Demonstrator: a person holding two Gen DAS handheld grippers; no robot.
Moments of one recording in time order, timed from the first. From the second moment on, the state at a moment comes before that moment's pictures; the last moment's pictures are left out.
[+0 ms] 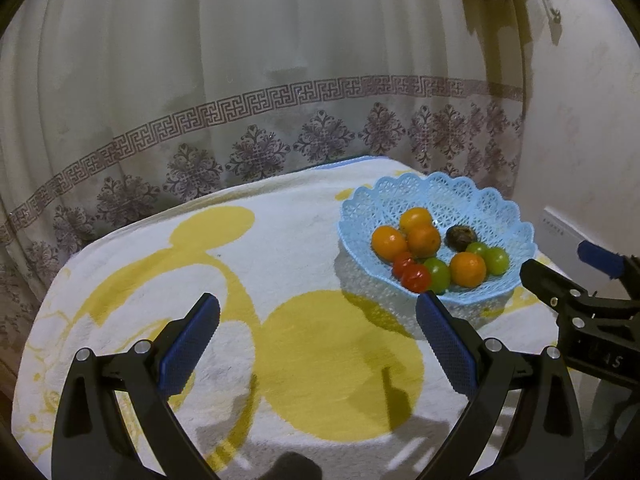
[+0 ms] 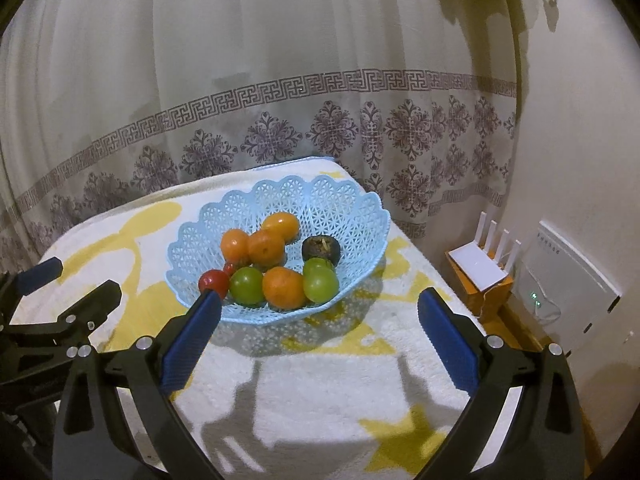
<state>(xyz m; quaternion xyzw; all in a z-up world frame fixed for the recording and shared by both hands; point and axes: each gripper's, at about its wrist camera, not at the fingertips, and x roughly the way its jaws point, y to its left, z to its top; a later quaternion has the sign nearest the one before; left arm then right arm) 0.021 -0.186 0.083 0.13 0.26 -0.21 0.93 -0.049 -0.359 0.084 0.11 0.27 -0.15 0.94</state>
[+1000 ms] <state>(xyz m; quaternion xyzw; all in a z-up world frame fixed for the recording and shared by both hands) 0.027 -0.187 0.069 0.15 0.26 -0.19 0.93 -0.039 -0.354 0.072 0.08 0.31 -0.16 0.94</state>
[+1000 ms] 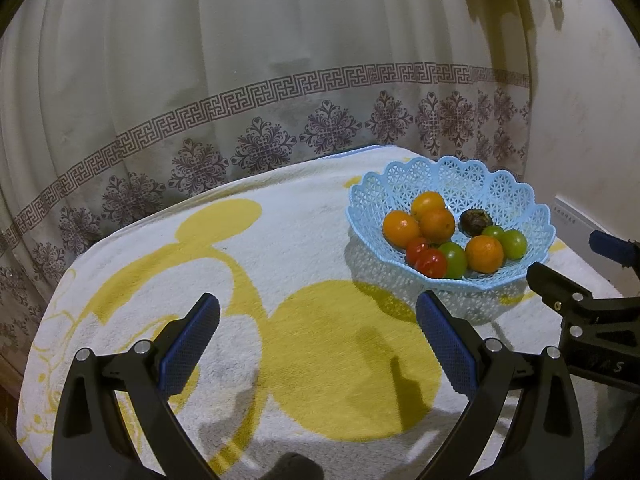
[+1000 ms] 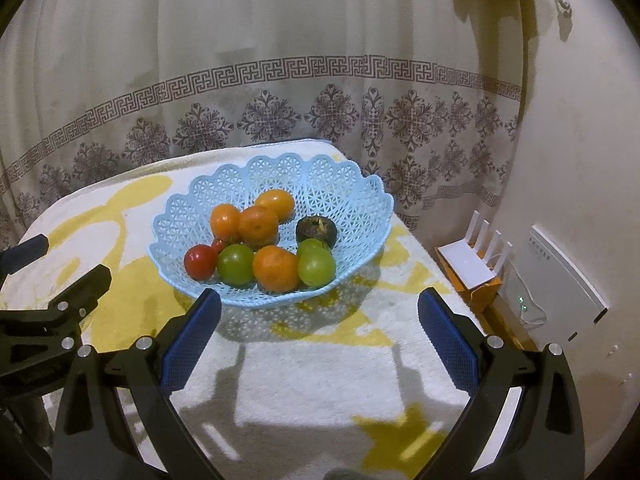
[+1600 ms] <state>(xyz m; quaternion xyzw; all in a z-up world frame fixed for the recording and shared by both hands) 0.024 -0.186 0.066 0.15 0.26 -0.20 0.93 -0.040 -0.354 0.071 0.09 0.31 -0.16 0.94</state>
